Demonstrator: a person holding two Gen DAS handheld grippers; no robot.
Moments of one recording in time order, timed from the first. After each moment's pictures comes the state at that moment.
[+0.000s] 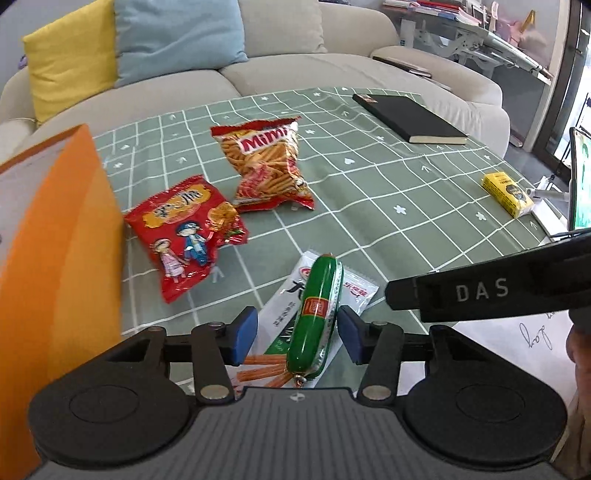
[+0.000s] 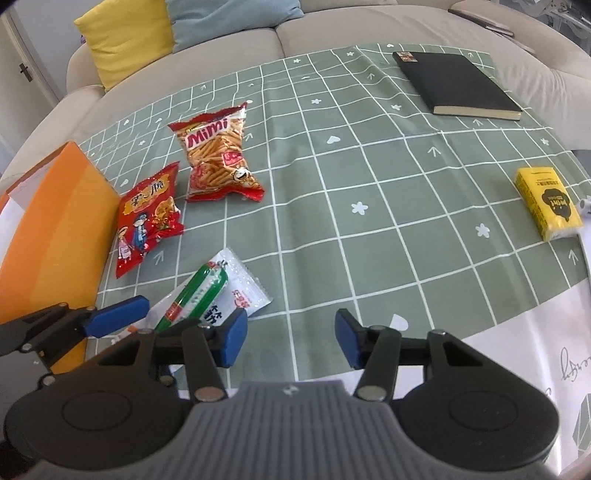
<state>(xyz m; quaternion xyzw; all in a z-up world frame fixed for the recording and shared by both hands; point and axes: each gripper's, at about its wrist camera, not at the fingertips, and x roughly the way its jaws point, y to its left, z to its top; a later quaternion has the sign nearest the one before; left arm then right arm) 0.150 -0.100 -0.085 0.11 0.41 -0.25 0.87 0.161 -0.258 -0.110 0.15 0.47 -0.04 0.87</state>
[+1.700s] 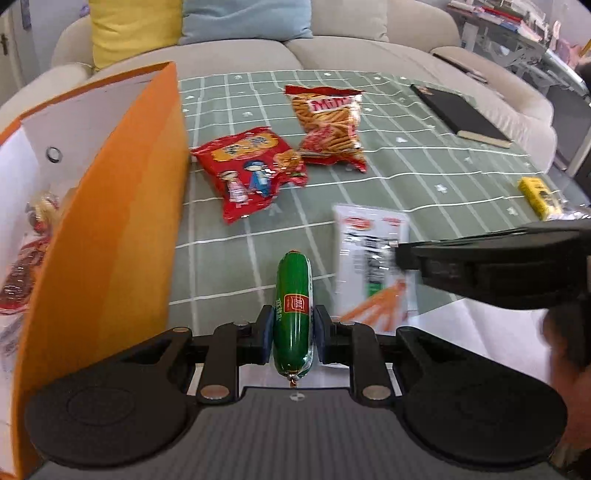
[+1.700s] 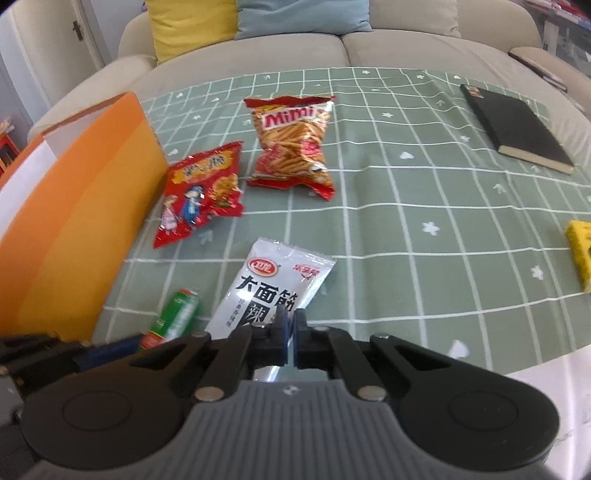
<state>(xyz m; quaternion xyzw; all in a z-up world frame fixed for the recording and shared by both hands) 0.120 -0.069 -0.083 0.07 0.45 -0.15 0.88 0.165 -0.218 -0.117 0.06 0.46 0.03 0.89</state>
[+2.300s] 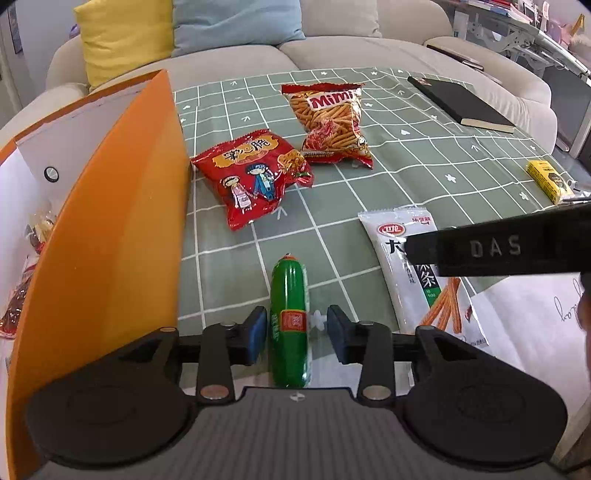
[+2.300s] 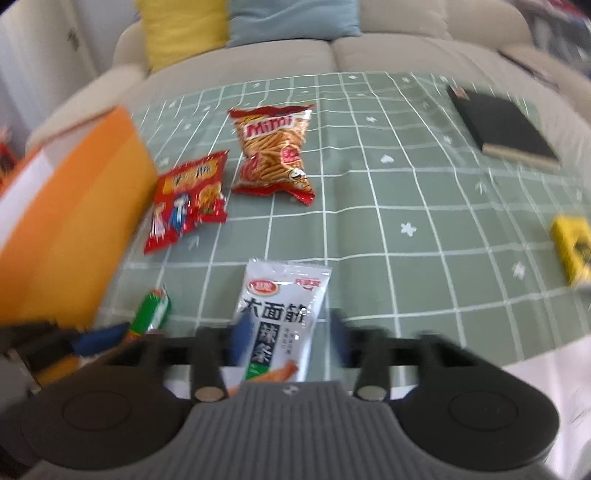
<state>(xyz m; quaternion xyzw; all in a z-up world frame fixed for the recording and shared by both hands) 0.125 -0.071 -0.091 0.10 0.43 -0.16 0.88 0.158 -0.236 -0.112 0.09 0.45 0.02 0.89</state>
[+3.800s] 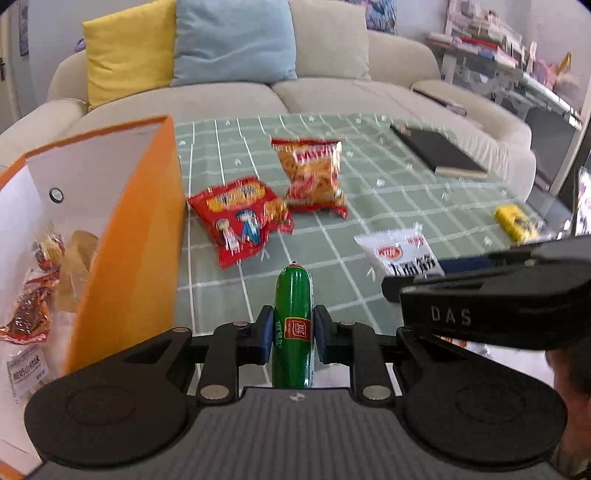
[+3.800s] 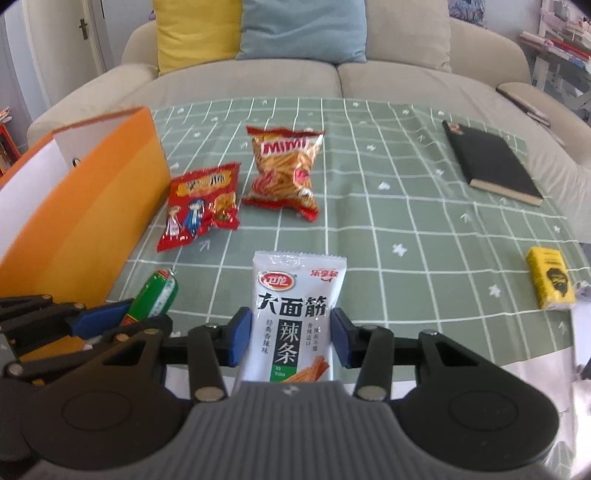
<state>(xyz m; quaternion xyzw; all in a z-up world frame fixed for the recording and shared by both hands) 0.106 -0.062 -0.053 0.05 0.38 -0.19 0.90 0.134 -0.213 -0.088 0.02 0.42 0.01 0.91</state>
